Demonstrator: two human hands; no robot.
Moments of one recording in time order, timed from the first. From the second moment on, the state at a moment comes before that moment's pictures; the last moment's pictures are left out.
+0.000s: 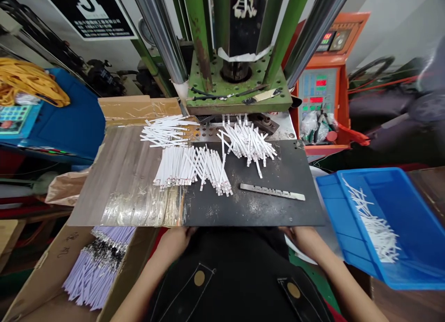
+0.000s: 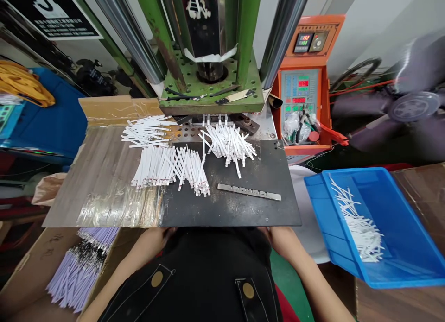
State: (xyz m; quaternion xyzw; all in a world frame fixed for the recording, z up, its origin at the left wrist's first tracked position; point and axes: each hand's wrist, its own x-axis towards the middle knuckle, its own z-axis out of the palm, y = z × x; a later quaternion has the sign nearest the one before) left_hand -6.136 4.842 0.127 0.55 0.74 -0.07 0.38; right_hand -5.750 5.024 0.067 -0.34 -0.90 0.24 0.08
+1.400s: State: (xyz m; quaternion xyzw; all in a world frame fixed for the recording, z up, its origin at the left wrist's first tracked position) left_hand -6.101 4.945 0.162 0.49 0.59 0.48 0.42; right_hand -5.963 5.102 0.193 -0.34 -0.91 0.14 -0.18
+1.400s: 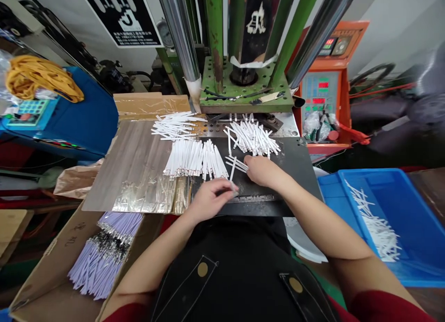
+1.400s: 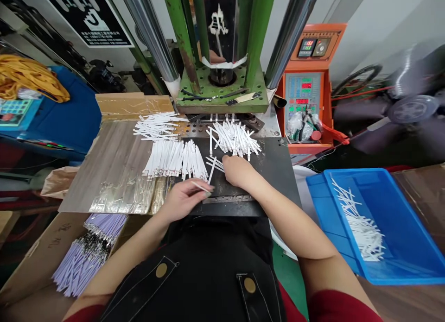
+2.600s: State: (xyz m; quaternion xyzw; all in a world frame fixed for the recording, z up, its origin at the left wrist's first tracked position) left_hand -6.063 4.978 0.192 0.71 0.58 0.21 0.33; right_hand -5.852 5.070 0.167 -0.36 -0.68 0.60 0.22
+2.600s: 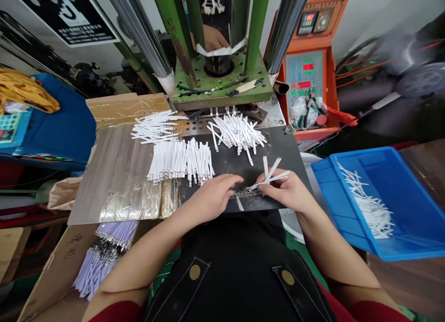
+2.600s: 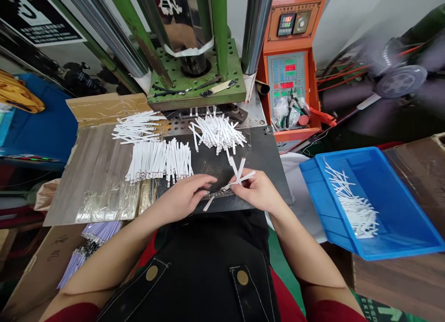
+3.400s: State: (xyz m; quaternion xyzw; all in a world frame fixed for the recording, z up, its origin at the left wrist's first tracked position) left_hand -6.075 4.935 0.147 0.69 0.54 0.42 0.23; right_hand -5.849 5.039 0.142 -0.20 -0.89 0.31 0.28
